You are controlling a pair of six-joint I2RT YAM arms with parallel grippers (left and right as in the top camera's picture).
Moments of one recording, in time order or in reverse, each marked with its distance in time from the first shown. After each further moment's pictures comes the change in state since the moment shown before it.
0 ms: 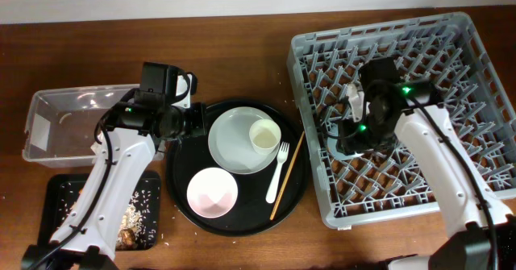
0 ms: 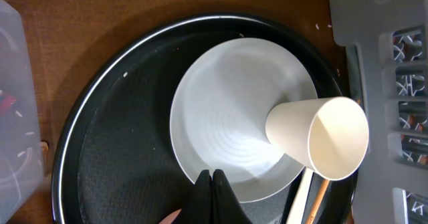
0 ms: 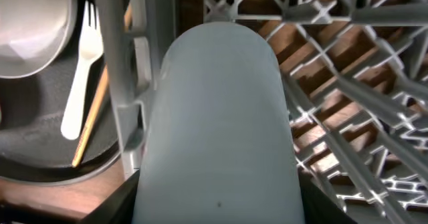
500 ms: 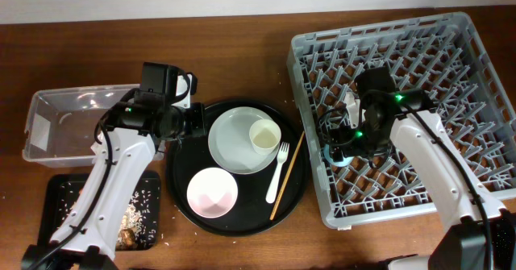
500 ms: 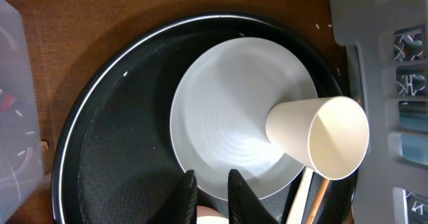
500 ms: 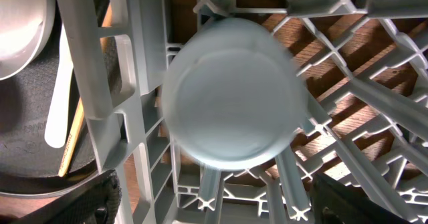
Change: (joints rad) left arm 0.000 0.000 0.000 -0.001 -0.001 0.000; right arm 0.000 0.002 -0.083 0.076 0.000 0.011
